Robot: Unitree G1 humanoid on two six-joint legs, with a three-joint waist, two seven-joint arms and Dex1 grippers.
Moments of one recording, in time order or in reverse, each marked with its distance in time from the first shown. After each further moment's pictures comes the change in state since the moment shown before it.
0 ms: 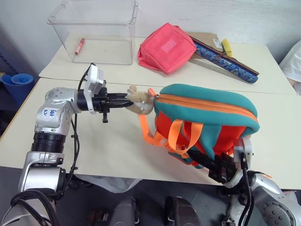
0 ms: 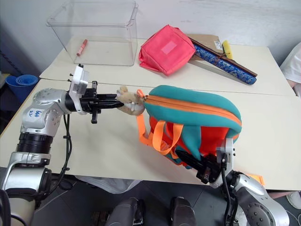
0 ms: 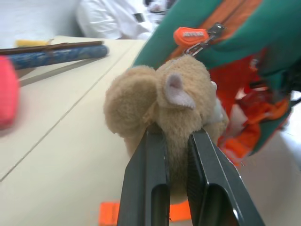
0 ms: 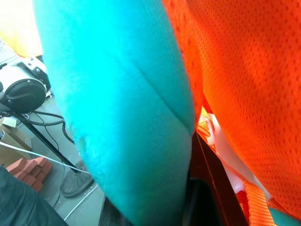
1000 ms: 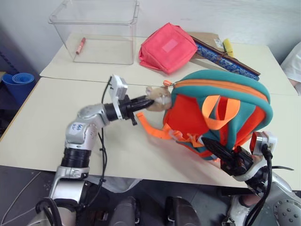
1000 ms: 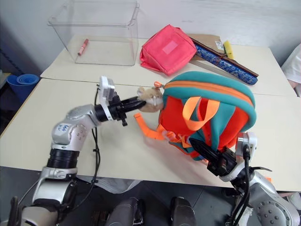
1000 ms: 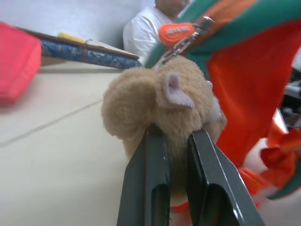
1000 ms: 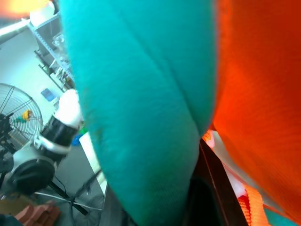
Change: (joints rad) left arm 0.102 -0.221 0.044 -0.256 -0.018 0.241 0.384; right arm -0.003 -0.004 -0.138 0.024 0.255 0.068 -0.078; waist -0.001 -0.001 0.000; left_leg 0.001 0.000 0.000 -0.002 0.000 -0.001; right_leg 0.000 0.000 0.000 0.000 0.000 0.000
